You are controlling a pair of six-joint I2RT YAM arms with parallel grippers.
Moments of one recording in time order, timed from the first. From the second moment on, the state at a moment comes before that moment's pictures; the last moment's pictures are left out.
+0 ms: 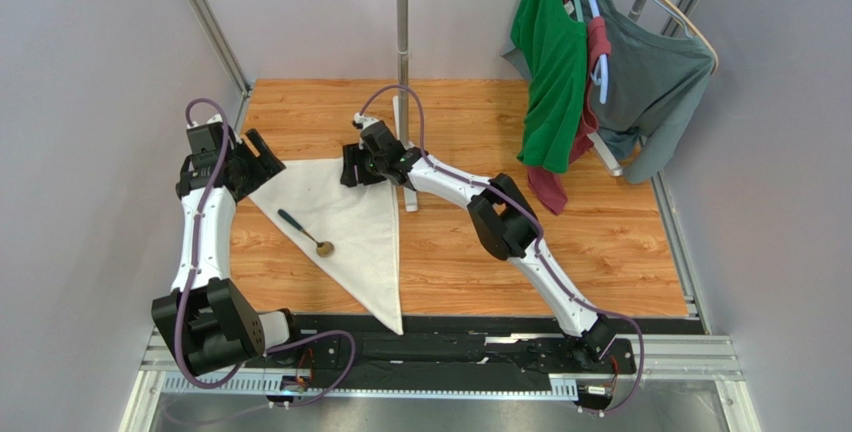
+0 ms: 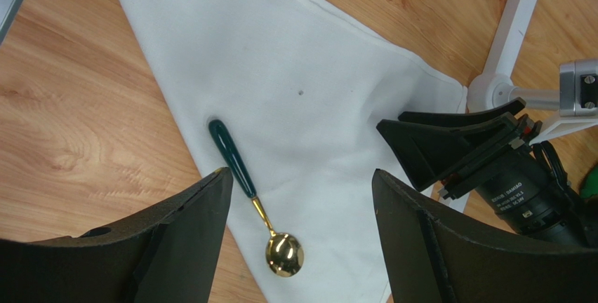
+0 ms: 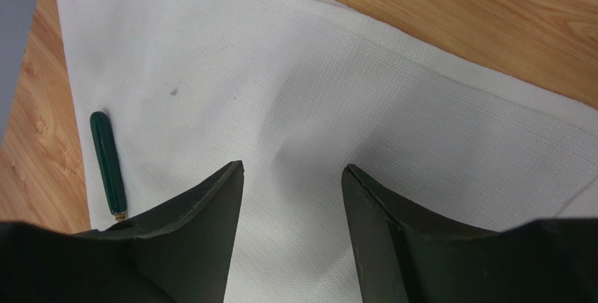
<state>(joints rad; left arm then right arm) 0.32 1.25 1.06 -0.58 0.19 -0.38 0.82 2.58 2.18 -0.22 -0.14 0.51</state>
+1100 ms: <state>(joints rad) -0.18 0.99 0.90 -0.62 -0.04 -0.43 0.84 1.36 0.72 -0.20 -0.32 0.59</state>
